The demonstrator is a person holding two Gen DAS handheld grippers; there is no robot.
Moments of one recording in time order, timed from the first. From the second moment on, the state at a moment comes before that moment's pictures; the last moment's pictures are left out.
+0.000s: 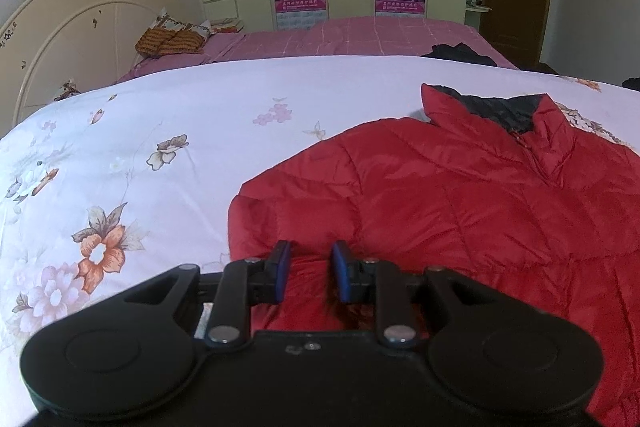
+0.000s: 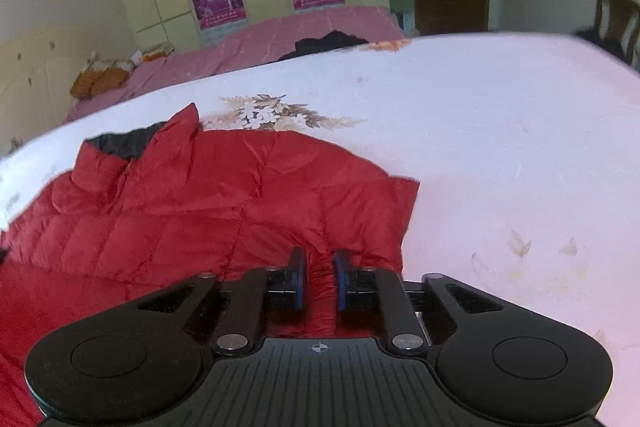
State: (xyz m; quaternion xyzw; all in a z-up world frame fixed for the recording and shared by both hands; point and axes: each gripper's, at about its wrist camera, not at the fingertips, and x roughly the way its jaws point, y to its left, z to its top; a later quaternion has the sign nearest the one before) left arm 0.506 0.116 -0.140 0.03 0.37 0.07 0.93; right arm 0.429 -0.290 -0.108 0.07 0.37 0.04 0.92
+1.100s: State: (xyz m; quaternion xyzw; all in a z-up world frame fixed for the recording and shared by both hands) left arm 0.511 0.111 -0.145 0.04 0.39 0.10 0.92; right arm 0.429 -0.236 -0.150 -0.06 0.39 0.05 0.92
